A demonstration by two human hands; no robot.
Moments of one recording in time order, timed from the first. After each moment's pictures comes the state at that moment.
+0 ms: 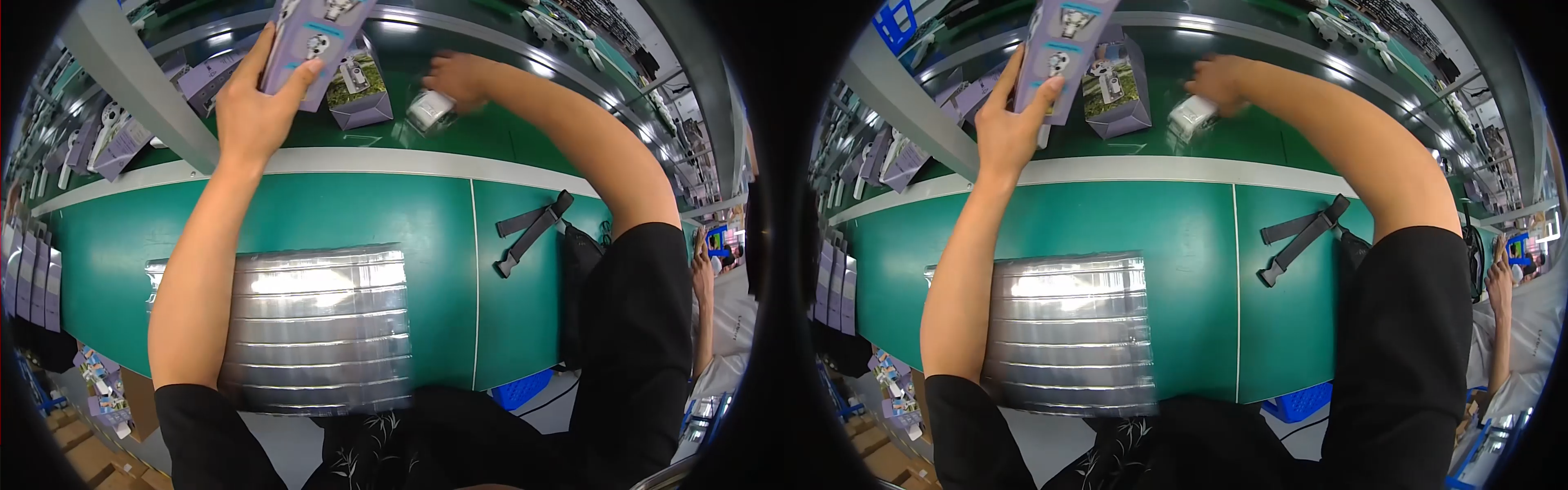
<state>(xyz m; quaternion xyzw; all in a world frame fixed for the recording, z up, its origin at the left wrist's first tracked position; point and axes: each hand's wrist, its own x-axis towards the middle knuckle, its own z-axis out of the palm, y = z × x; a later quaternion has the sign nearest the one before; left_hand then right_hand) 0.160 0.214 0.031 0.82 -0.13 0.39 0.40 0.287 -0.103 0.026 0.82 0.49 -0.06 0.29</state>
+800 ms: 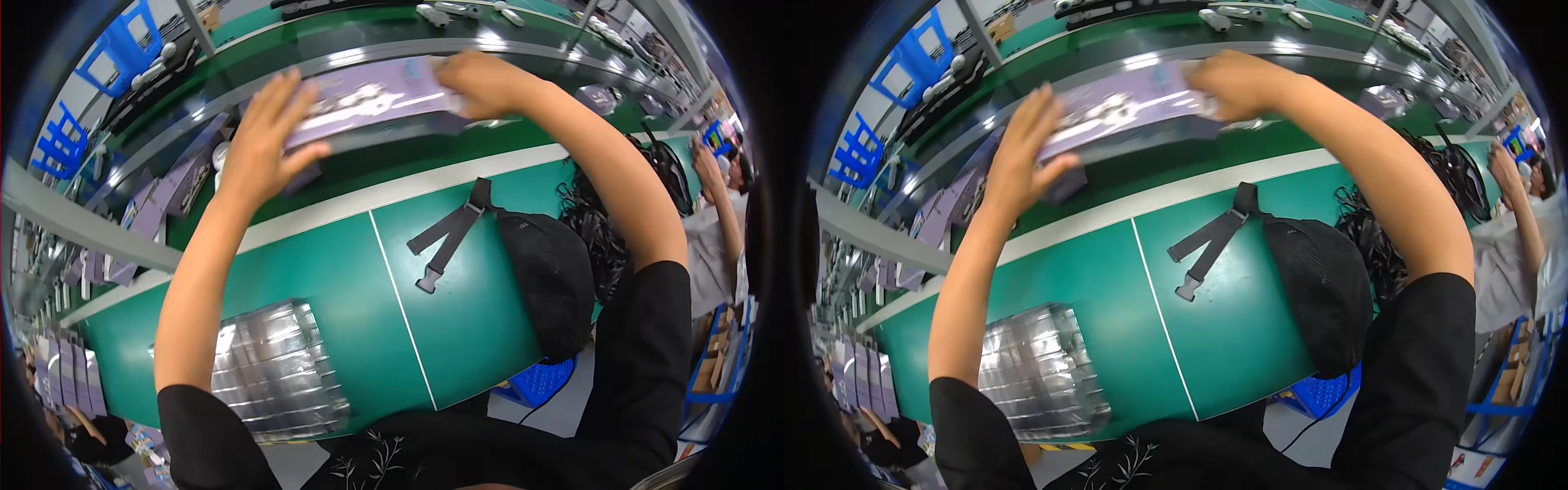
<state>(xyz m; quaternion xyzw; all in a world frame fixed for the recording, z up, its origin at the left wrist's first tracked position) 0.175 0.062 0.087 0.81 -0.47 0.33 0.13 0.166 -0.299 0.117 0.94 0.32 0.07 0.09</state>
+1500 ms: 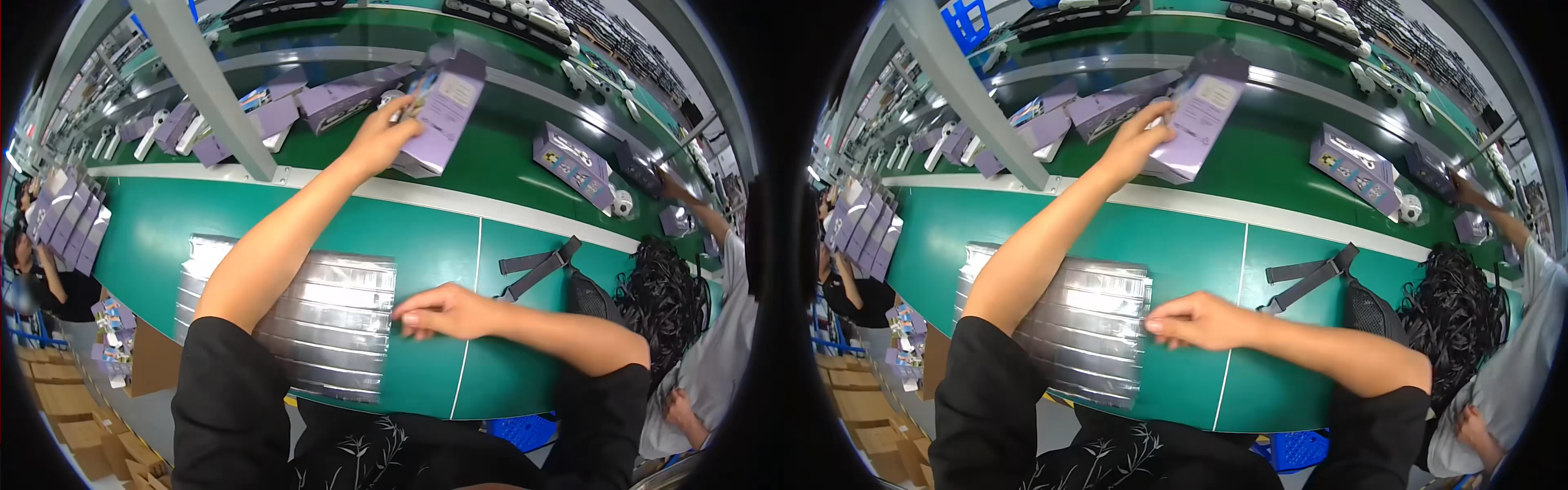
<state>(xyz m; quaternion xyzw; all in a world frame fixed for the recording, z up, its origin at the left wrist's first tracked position) 0.162 0.122 0.037 0.74 -0.12 0.04 0.66 -0.011 -0.080 0.018 0.63 0.23 -0.48 -0.57</state>
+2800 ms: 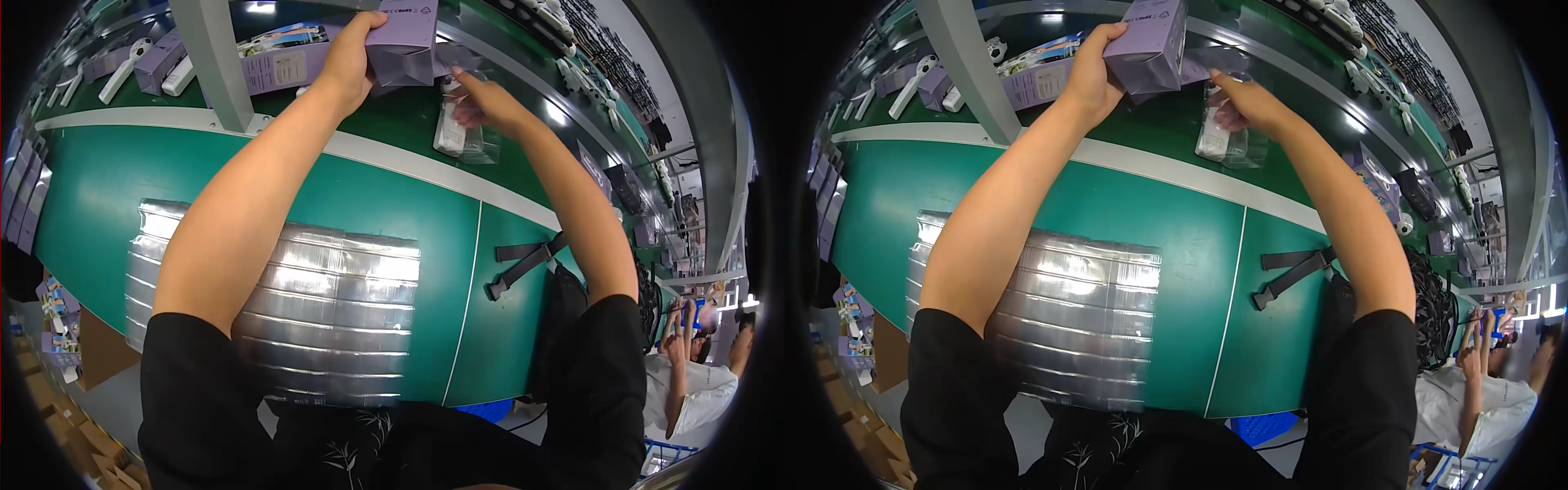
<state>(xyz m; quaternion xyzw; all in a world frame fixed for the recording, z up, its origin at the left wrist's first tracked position) 0.190 0.198 0.050 0.39 -0.03 0.04 0.92 0.248 -0.037 0.051 0.84 0.00 -0.24 -0.48</state>
